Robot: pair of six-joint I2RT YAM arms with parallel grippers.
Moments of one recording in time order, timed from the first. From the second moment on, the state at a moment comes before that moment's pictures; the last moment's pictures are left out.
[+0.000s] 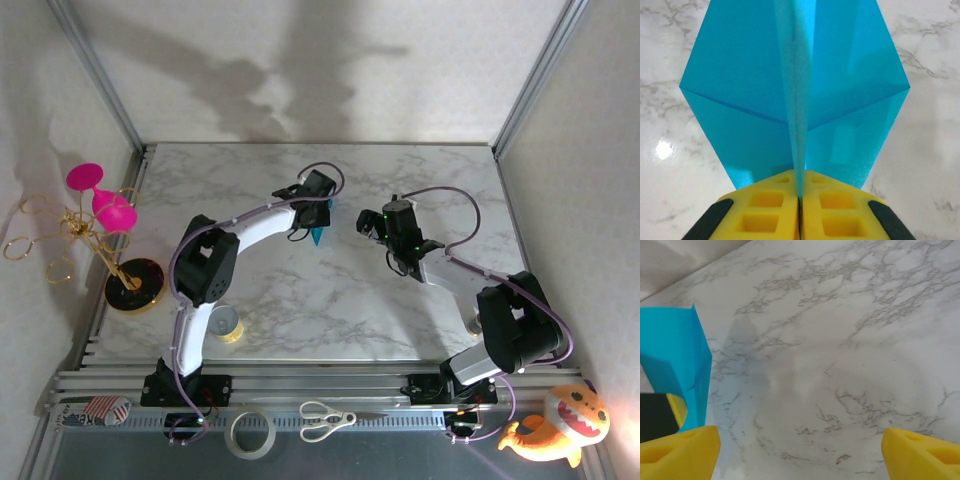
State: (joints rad) left arm -0.60 2.17 1.68 -0.52 -0.20 -0.60; right arm 0.49 1.49 0.80 0.07 0.18 0.65
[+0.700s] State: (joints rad) left arm -0.59 2.35 1.88 -0.63 -0.21 -0.59; right arm 0.49 1.50 0.79 0.06 0.14 0.66
